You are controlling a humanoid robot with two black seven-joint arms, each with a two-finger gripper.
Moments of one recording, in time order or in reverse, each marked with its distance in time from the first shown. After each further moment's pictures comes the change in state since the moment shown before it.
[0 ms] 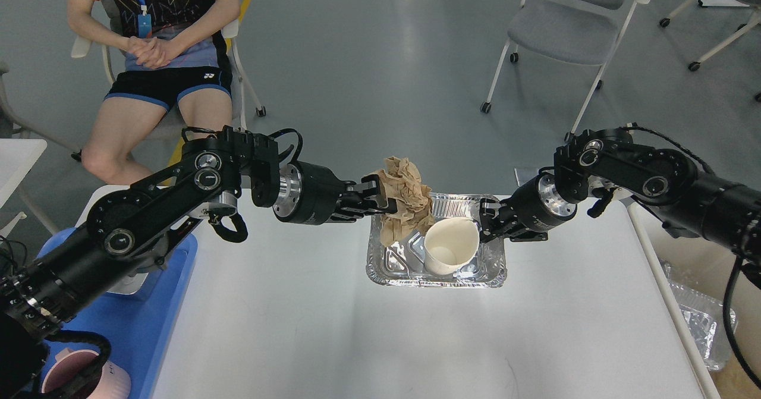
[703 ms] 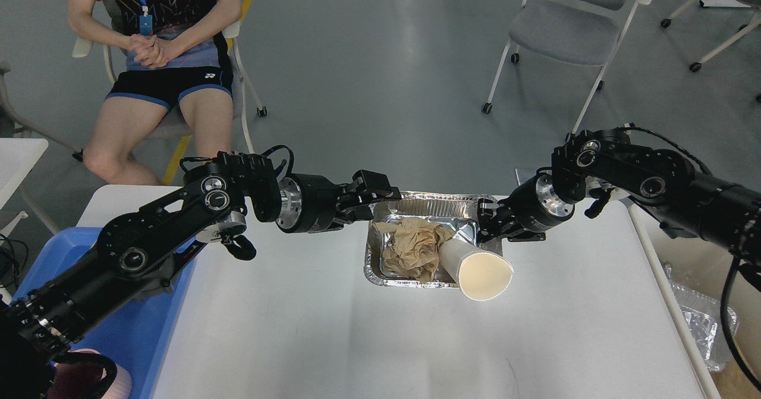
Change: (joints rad) left arm 0.091 -0.042 -0.047 0.052 -0.031 0.202 -0.019; right arm 0.000 0.007 0.000 0.000 -0.001 -0.006 0.000
